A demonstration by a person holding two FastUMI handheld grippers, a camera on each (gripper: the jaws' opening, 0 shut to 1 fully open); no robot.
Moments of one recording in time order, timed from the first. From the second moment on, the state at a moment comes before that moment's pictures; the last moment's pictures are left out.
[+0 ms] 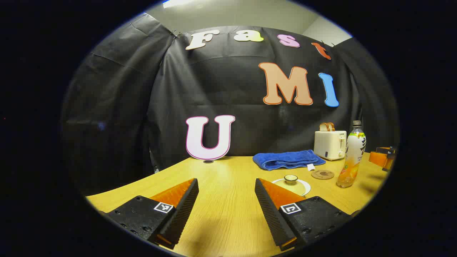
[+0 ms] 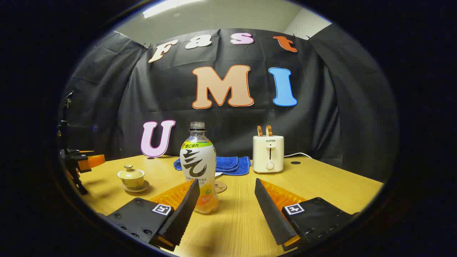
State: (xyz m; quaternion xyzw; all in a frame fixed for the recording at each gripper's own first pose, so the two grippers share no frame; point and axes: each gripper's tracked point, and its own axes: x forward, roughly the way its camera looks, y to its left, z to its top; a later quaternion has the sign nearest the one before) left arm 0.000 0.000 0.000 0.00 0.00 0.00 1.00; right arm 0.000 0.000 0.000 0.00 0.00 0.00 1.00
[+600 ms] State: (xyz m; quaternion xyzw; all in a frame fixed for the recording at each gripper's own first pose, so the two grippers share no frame) left arm 0.000 0.002 0.001 0.00 0.00 0.01 1.00; right arm 0.000 0.002 -0.001 0.00 0.00 0.00 1.00
